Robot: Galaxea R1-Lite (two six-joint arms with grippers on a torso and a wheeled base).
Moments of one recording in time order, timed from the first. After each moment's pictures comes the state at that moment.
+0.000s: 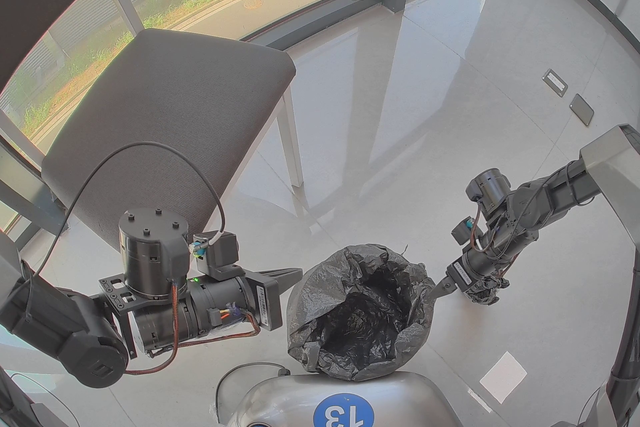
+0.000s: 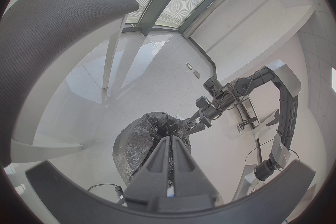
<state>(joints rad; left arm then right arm) -0.65 1.72 -0.50 -0.86 -0.17 -0.31 0.26 2.19 -1.28 0.28 0.17 -0.25</state>
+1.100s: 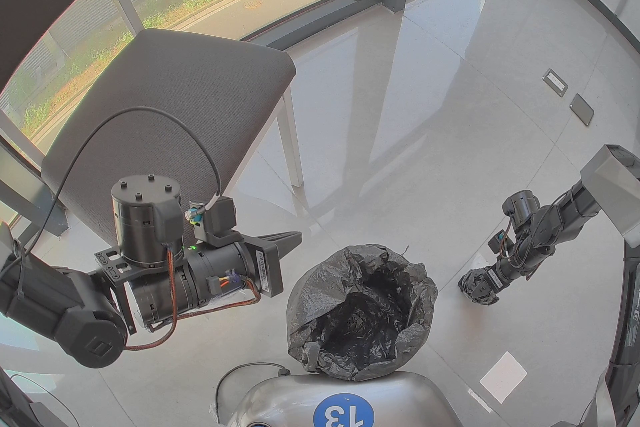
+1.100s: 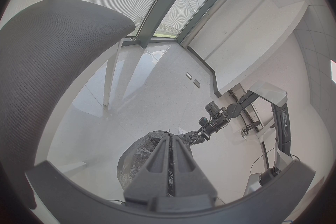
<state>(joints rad) -0.62 1.71 -0.61 -0.83 -0.16 -0.27 0.03 2.32 -1.20 0.06 0.02 -0.41</state>
